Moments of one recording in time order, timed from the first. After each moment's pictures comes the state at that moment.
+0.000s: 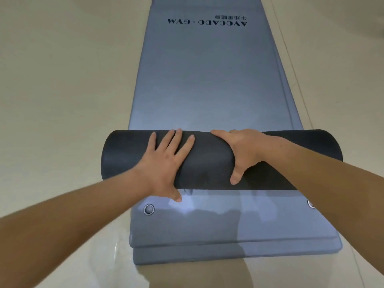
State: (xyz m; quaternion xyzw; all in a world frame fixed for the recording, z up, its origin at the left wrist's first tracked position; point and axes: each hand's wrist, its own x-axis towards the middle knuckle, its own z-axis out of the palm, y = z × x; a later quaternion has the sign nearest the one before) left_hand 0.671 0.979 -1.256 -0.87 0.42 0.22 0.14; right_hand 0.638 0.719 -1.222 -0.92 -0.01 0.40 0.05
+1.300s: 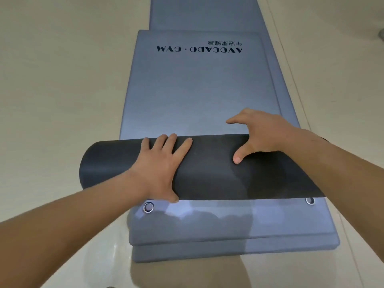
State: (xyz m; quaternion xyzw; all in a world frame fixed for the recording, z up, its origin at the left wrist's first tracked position) left_hand 0.650 0.985 -1.223 -0.88 0.40 0.22 0.13; right_hand 0.623 0.705 -1.179 -0.95 0.05 0.29 0.10
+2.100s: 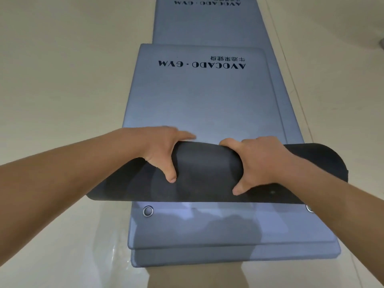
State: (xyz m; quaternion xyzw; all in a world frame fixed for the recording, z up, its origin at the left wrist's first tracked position) left_hand 0.718 0.966 -1.180 -0.85 0.36 0.38 0.01; right_hand 0.591 0.740 -1.176 -0.95 -0.02 0.30 -0.04
